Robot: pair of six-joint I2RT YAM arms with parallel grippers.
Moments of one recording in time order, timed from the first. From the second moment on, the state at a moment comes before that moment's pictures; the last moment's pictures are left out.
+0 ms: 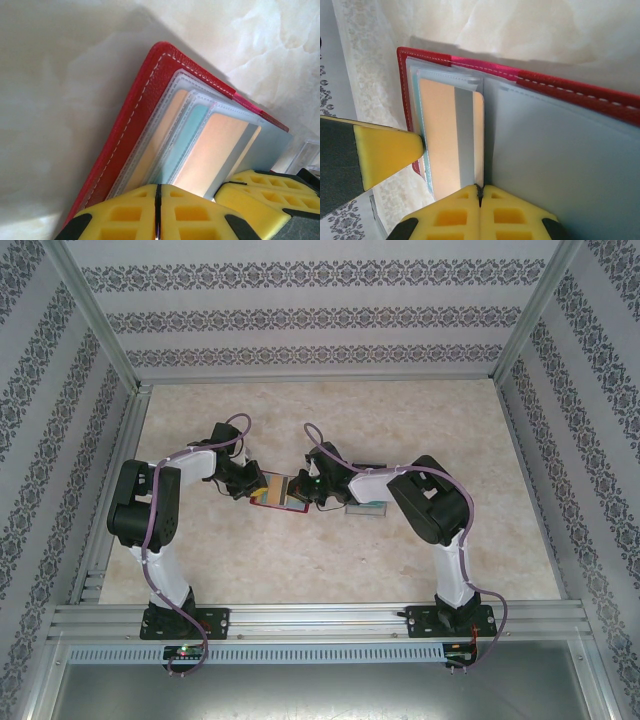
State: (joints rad) left arm -0.15 1.86 1.10 -0.52 0.53 -0.61; right arm 0.67 2.07 1.13 0.16 -0.49 1.03
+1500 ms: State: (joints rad) left arm -0.17 1.89 1.17 -0.61 0.48 -0.60; right arm 0.67 2.06 1.15 0.13 -0.48 1.03
